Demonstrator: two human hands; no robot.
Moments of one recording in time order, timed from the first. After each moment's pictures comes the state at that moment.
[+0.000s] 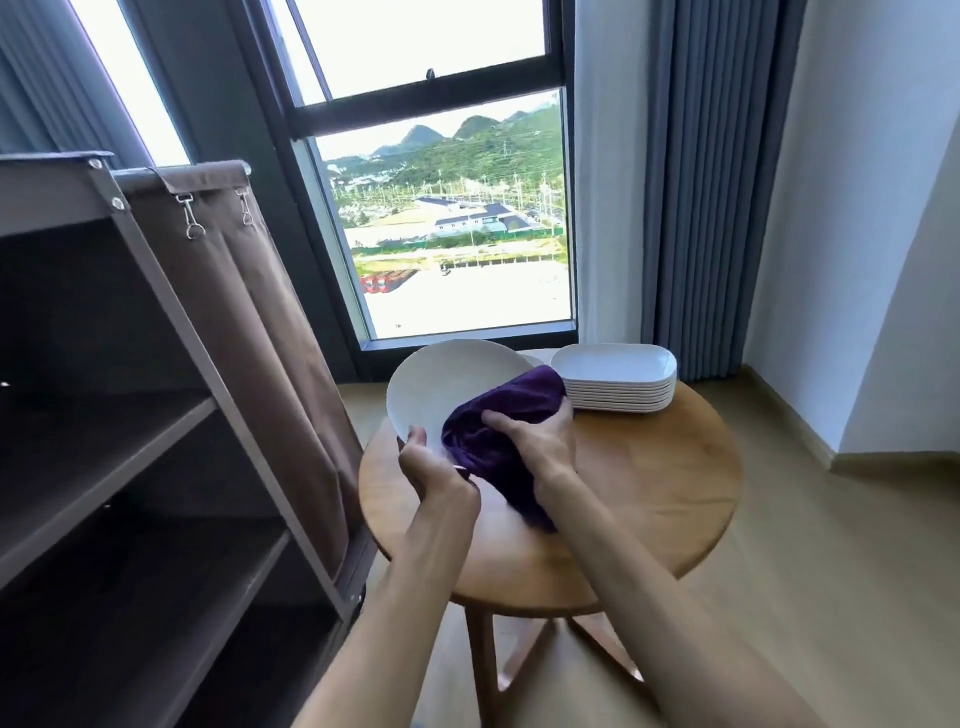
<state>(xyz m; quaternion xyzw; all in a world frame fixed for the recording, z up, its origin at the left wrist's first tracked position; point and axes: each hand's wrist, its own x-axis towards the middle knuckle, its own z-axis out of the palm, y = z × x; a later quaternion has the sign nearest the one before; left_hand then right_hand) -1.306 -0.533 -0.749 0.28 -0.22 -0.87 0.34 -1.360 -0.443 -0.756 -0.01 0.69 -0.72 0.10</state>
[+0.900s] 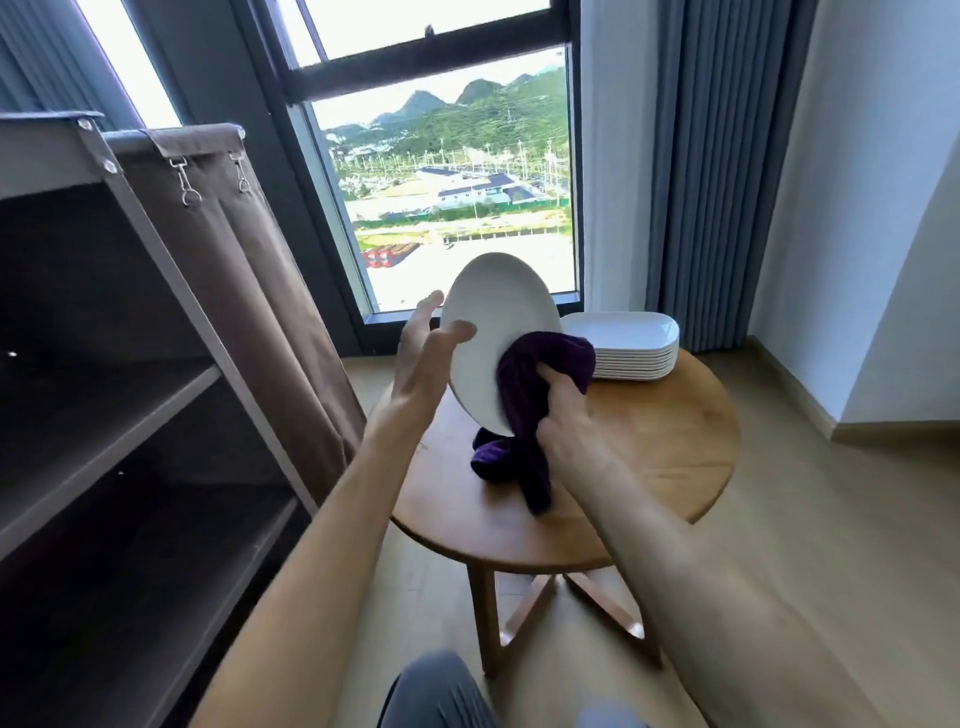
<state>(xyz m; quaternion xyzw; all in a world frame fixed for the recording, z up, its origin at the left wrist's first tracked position) -1.290 -0.556 -0.674 0.13 -0.76 -0.59 0.25 -1.375 -0.441 -0.753 0.16 0.41 -0.87 0.21</state>
